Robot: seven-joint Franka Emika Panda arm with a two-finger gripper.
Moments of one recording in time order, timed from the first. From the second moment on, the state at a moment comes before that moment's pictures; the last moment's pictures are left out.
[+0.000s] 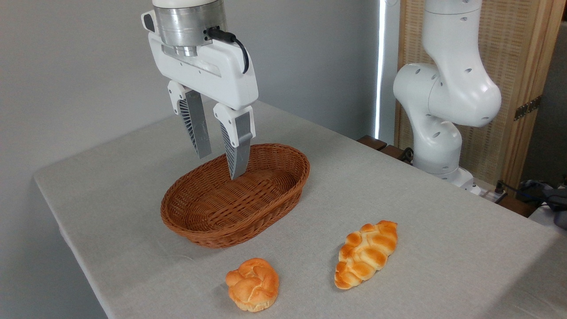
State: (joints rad) arm -0.02 0.02 -0.01 -1.59 -0.06 1.64 0.66
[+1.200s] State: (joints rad) arm -0.02 -0.20 0.05 -1.97 -0.02 1.89 0.83
